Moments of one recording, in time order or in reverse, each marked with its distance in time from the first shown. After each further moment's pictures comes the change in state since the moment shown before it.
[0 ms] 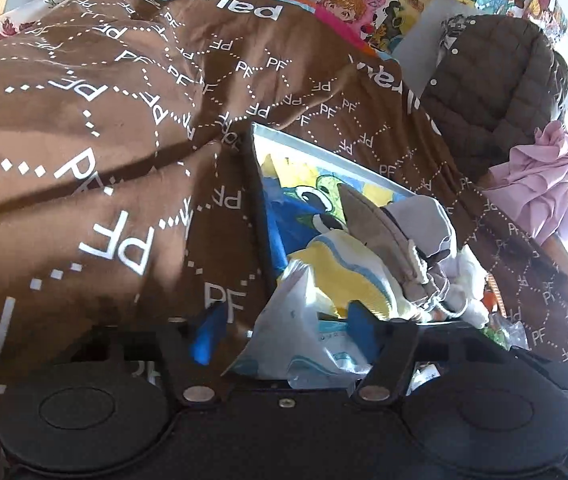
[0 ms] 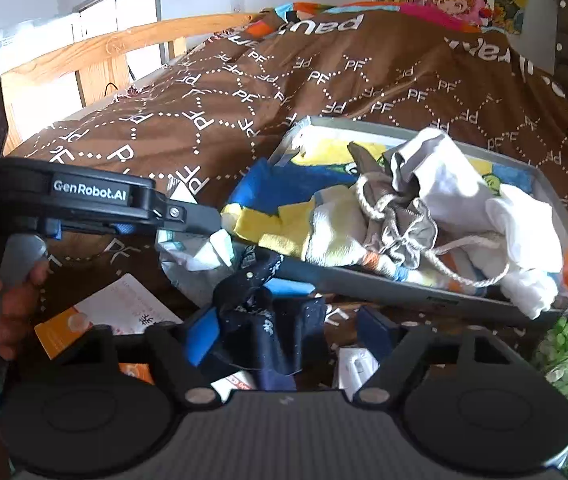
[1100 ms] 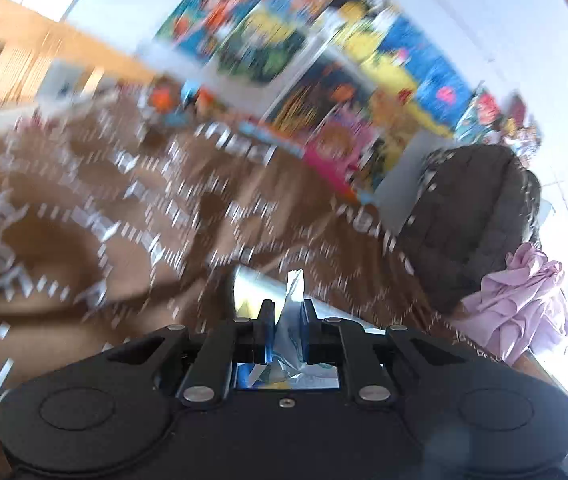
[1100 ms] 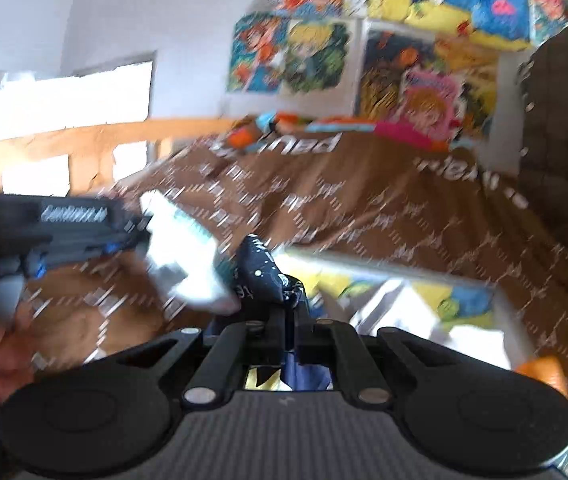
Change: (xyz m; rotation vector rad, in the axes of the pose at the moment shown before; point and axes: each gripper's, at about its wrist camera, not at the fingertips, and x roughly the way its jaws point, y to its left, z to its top) left arm -0.049 -0.020 0.006 -0.045 -0.461 -0.039; right arm -0.035 0.007 0.033 -0.052 -0.361 -0.135
